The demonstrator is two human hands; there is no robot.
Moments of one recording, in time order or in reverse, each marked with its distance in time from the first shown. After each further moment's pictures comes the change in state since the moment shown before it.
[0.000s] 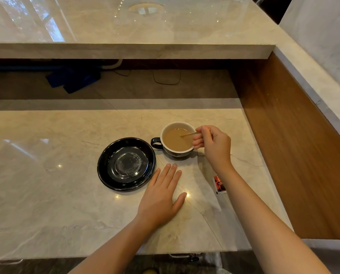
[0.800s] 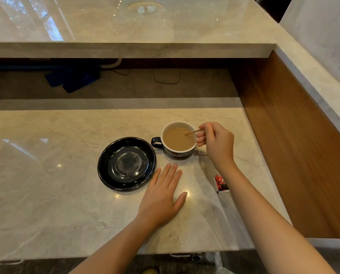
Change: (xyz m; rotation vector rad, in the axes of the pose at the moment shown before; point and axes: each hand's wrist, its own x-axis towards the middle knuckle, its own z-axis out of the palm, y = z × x) left_hand -0.001 -0.003 -0.001 -0.007 0.015 -0.001; right_hand 0.004 -0.008 -0.001 -0.095 0.049 -0.064
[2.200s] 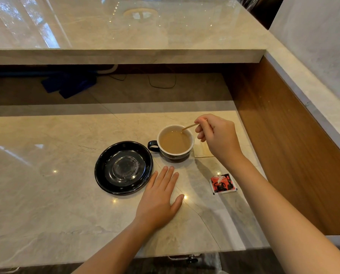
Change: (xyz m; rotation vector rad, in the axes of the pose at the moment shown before) left_hand 0.002 -0.001 0.003 0.020 -0.040 -0.027; right_hand 0.010 -0.038 -0.028 -0.327 -0.122 -0.319
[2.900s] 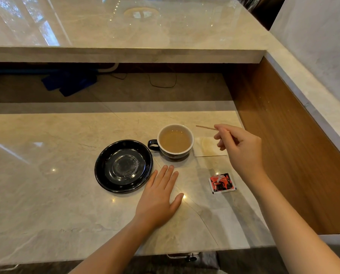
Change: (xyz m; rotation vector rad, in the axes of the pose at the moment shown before) left_hand -0.002 0.001 -0.002 -0.027 0.012 0.002; right_hand -0.036 0.014 -0.029 0.198 0.152 0.084
